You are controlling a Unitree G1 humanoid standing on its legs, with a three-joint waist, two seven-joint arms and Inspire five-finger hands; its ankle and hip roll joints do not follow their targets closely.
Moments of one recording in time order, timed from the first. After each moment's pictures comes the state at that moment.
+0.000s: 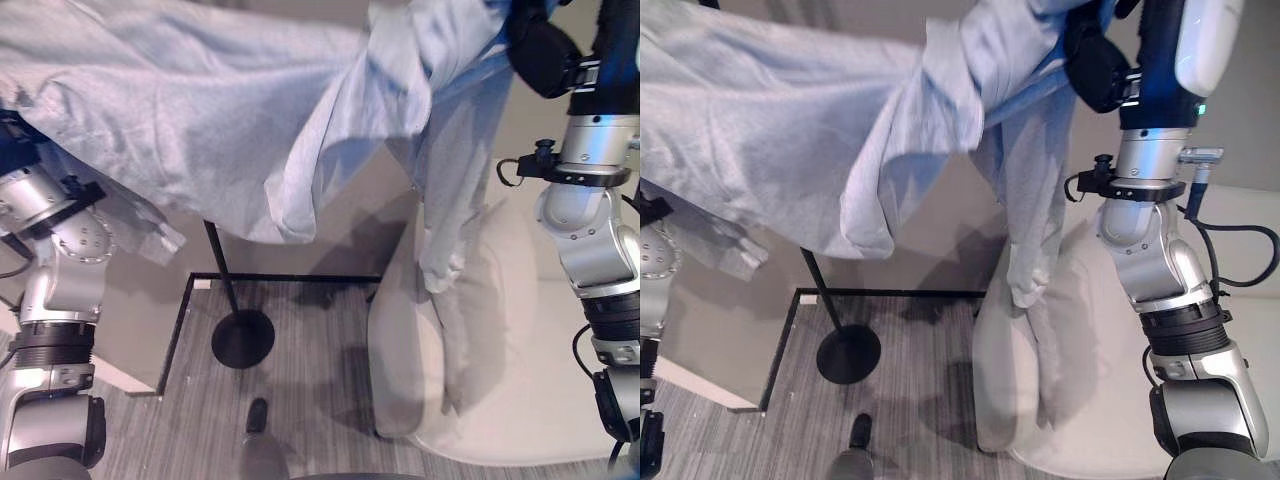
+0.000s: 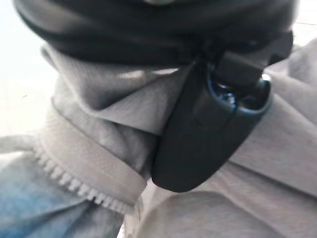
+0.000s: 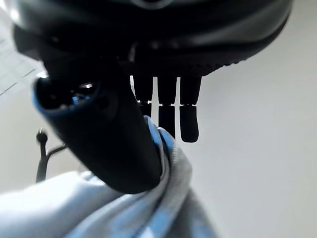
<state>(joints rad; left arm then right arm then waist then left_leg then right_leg) -0.53 0.79 0.19 0.23 0.37 -0.10 0.93 -0.74 -0.83 0.12 0.02 -0.37 -0.15 -0.66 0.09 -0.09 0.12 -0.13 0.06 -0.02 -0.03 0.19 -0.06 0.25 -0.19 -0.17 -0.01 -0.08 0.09</state>
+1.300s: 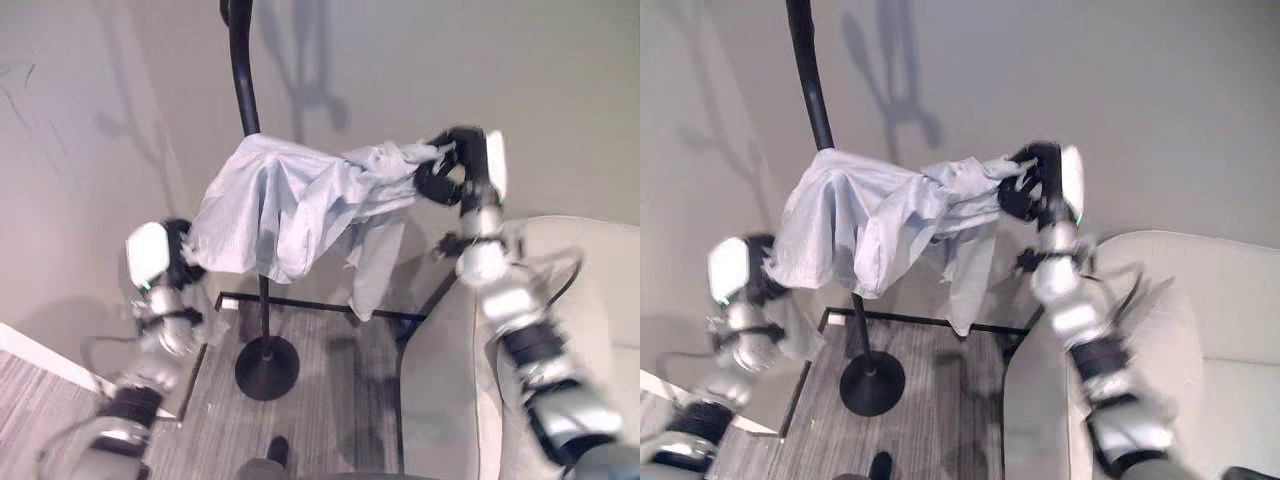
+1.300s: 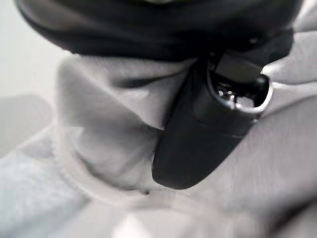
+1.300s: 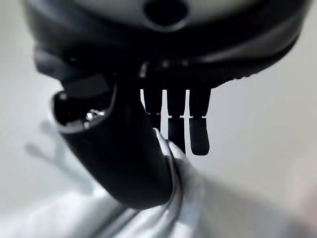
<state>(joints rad) -0.21 0.40 -0.27 0.63 0.32 -0.11 0.58 -0.46 -0.38 0.34 0.33 -0.05 -0.12 -0.41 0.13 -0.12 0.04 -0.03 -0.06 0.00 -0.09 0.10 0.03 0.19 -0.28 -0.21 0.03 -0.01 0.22</state>
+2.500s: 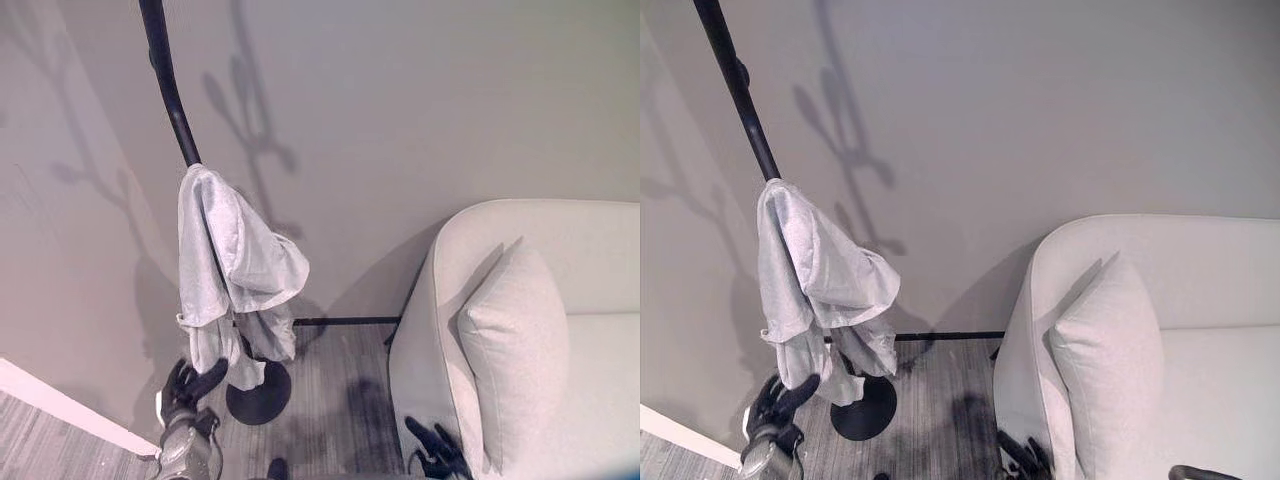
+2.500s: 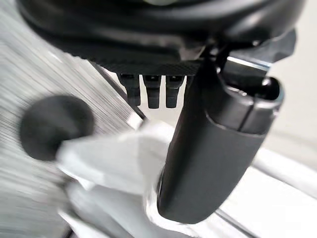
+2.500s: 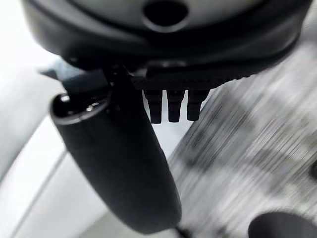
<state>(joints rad) 0.00 0.20 0.06 1.09 -0.72 -0.32 0.17 0.06 -0.07 0.02 1.18 0.91 -0.20 -0.15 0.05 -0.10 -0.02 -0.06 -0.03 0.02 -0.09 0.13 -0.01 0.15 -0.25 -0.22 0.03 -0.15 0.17</state>
